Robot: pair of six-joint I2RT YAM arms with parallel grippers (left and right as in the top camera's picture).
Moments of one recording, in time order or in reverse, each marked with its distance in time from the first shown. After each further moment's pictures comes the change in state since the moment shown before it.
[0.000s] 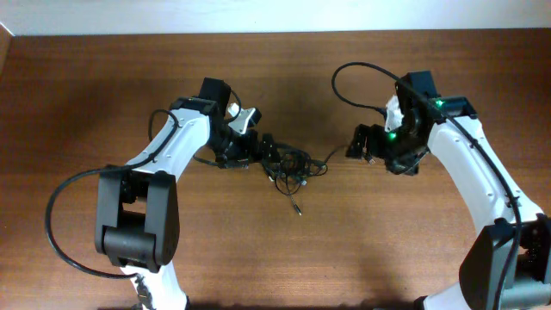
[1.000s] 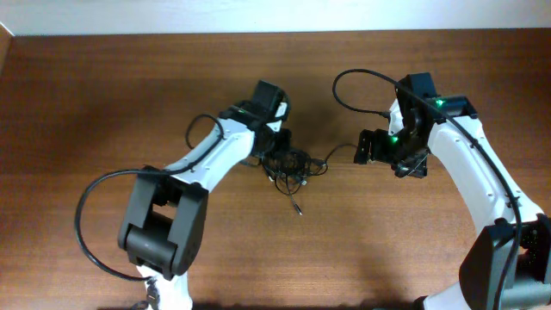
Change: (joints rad) left arm -0.242 0.015 0.005 0.260 -0.478 -0.179; right arm 0.000 0.000 0.003 -0.063 0.116 -0.026
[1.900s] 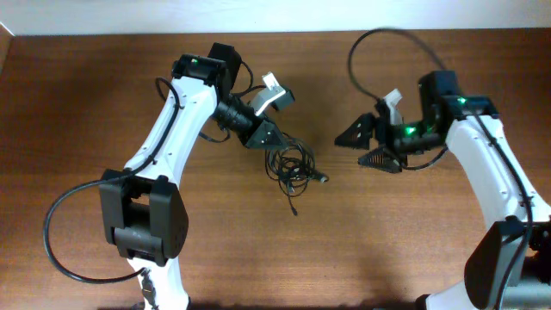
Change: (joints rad) left arm 0.184 0.037 0.418 -0.723 0.729 0.975; right arm -0.117 0.000 0.001 0.038 -0.764 -0.124
